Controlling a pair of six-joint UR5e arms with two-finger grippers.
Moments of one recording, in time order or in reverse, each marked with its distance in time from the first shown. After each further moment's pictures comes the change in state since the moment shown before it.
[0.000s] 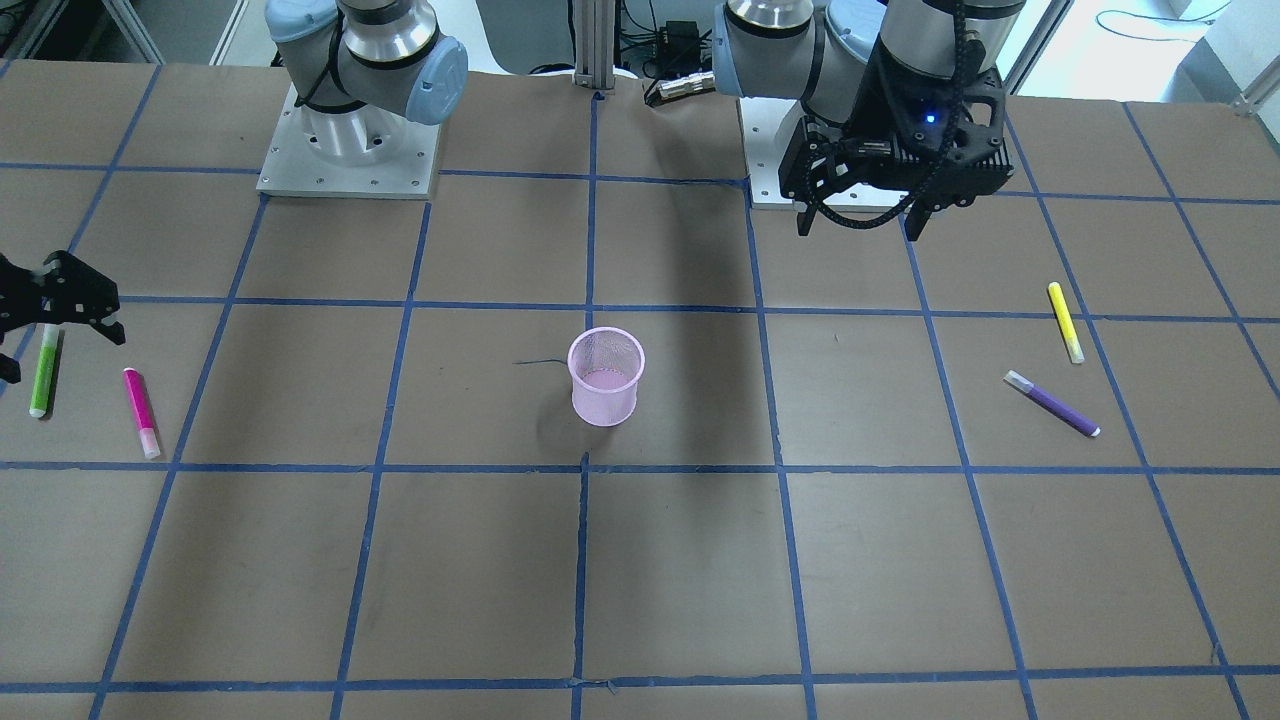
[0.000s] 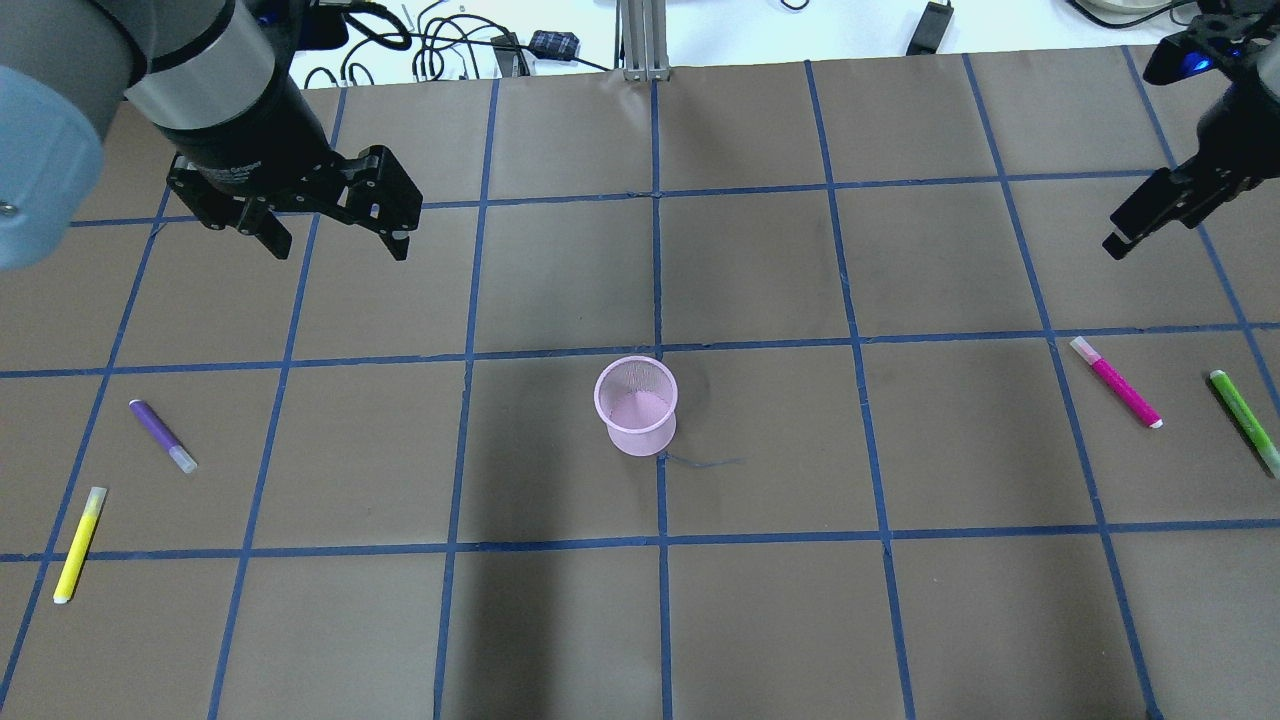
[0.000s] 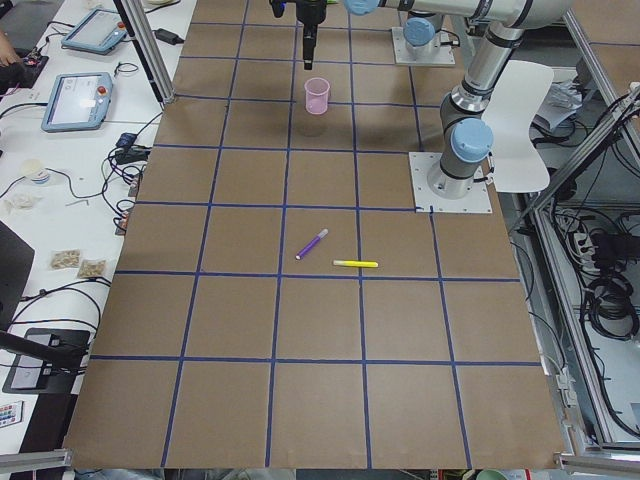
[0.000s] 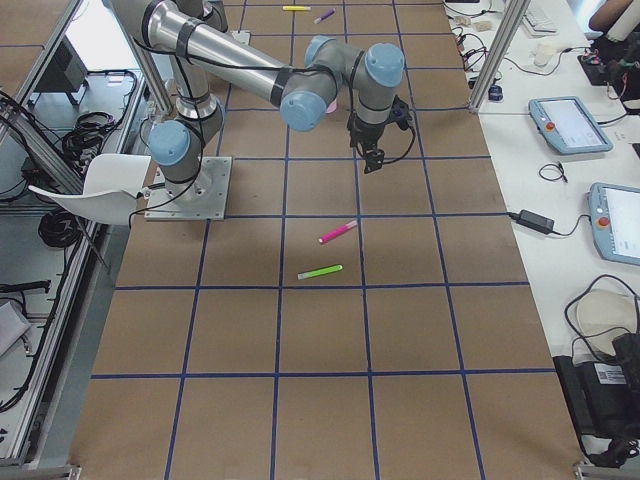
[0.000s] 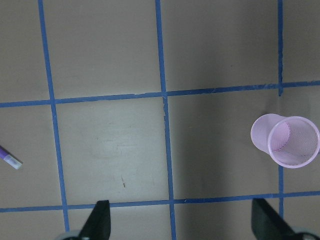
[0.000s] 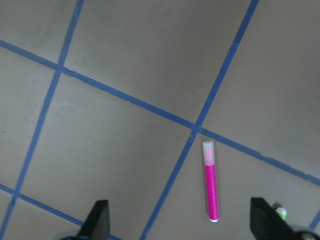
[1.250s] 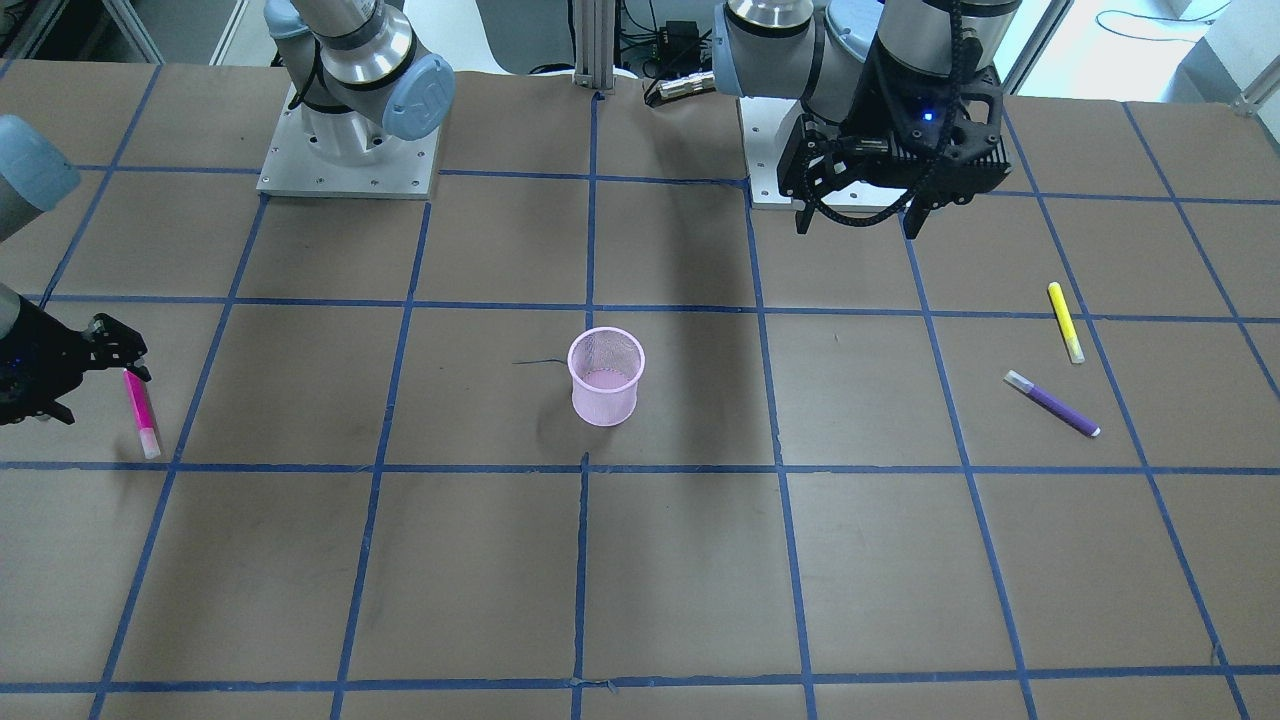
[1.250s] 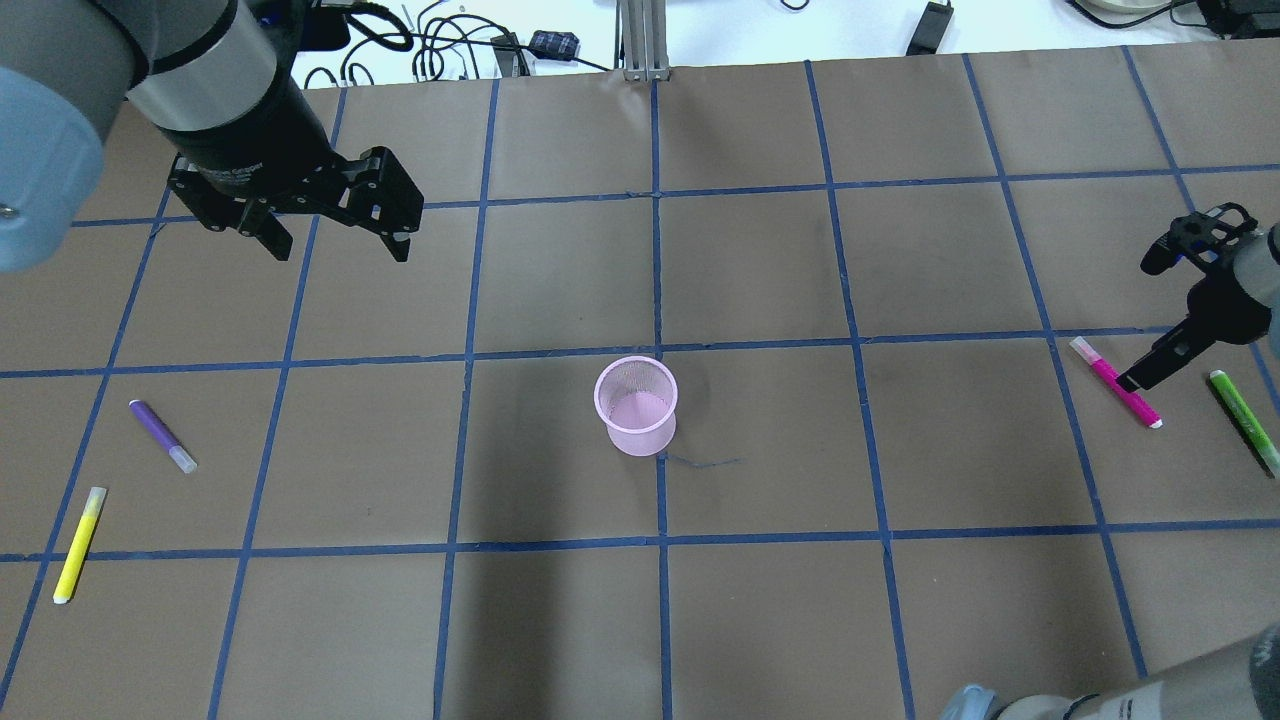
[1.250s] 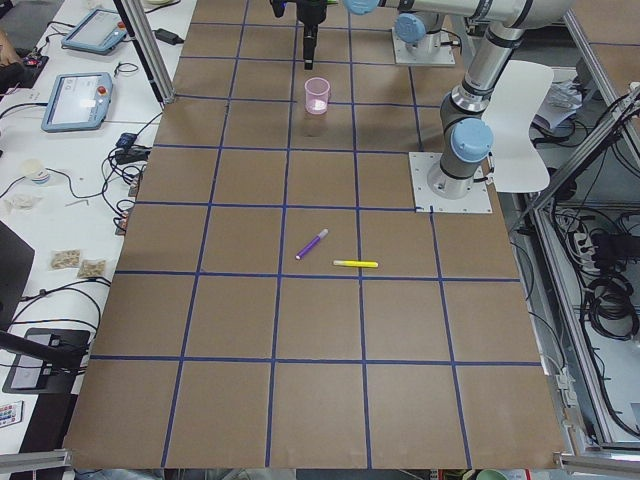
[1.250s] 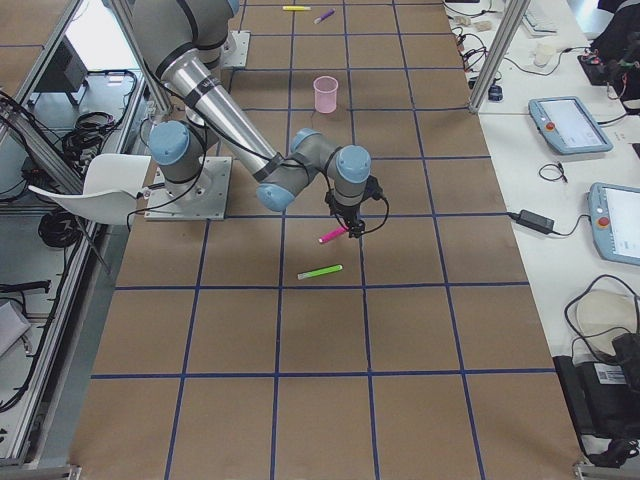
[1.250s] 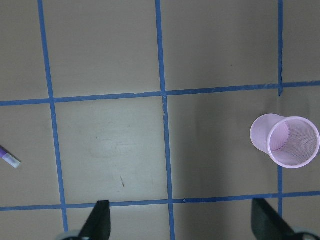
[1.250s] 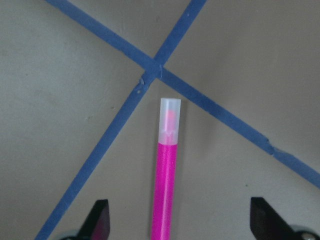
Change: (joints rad) left arm -0.004 0.003 0.000 -0.003 0.003 -0.003; right arm -0.187 0.144 0.342 -0.469 -0.001 -0.333
